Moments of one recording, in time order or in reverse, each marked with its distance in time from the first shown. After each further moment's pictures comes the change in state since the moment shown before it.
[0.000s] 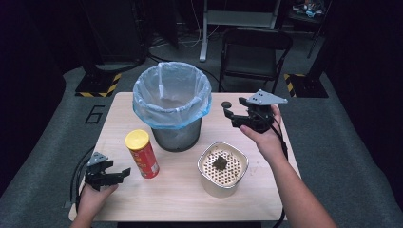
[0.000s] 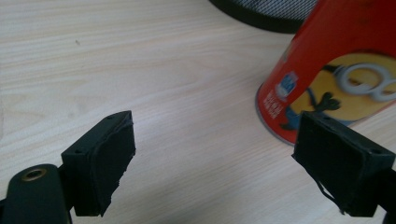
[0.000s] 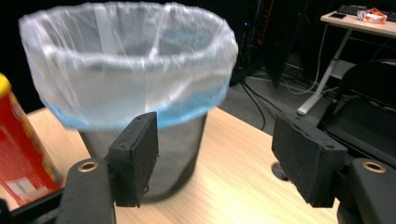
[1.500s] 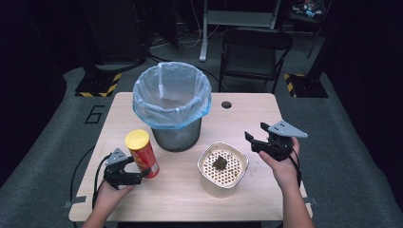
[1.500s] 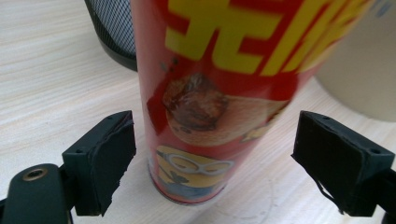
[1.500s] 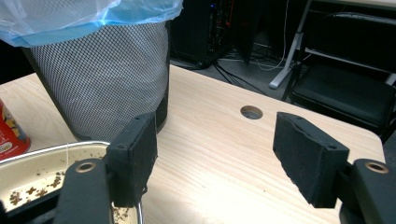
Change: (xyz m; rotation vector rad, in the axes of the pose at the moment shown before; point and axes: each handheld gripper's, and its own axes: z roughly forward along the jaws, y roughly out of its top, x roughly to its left) left arm -0.057 0.026 0.017 -0.048 -0.145 0.159; right arm -0.010 -0.085 -0.043 0.019 -0.126 0.095
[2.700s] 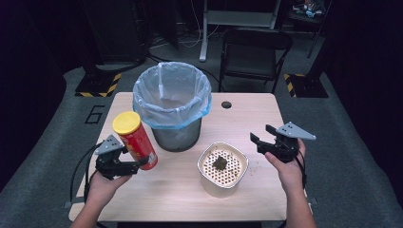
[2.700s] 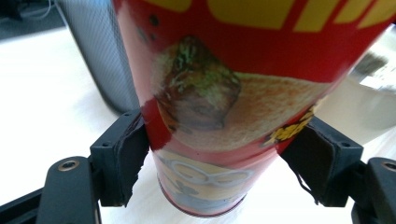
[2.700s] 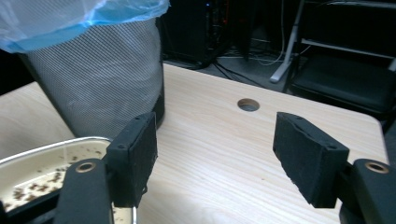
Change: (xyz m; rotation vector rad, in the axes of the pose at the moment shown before) left arm -0.023 0.076 -0.056 -0.064 -0.032 0.056; right arm -0.012 -0.007 -0.010 -0.004 0.007 0.072
